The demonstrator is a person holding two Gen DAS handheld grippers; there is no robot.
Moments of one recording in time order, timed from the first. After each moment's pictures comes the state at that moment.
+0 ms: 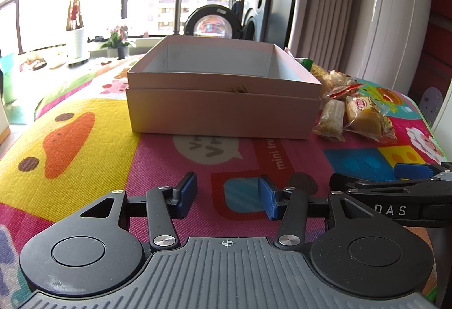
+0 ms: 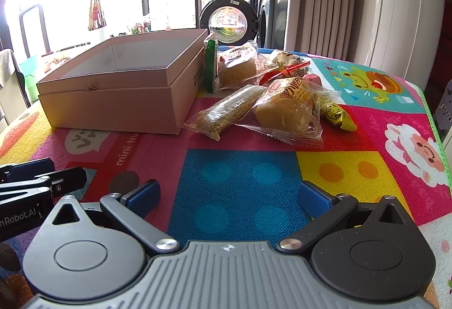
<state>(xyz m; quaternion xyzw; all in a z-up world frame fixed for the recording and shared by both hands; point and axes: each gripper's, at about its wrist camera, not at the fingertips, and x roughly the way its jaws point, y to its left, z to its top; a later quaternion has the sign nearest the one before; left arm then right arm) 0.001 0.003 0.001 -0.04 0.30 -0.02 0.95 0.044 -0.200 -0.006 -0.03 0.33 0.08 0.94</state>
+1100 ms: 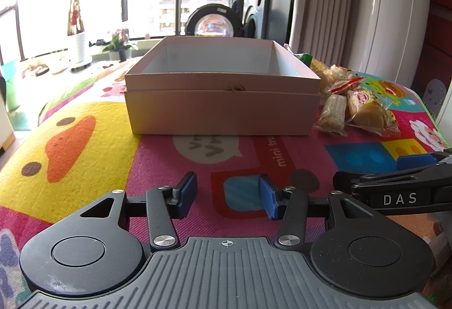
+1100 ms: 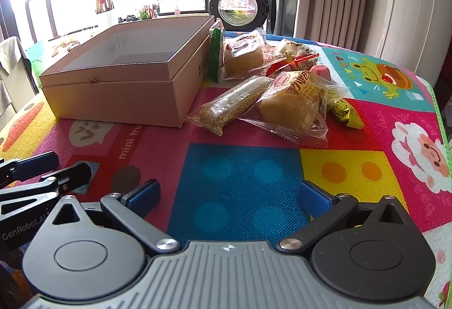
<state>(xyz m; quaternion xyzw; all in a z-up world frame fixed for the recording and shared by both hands) 0.001 -0.003 0.001 -0.02 0.31 -0.01 0.95 0.052 -0.197 0.002 -0.04 0.37 0.10 0.92</state>
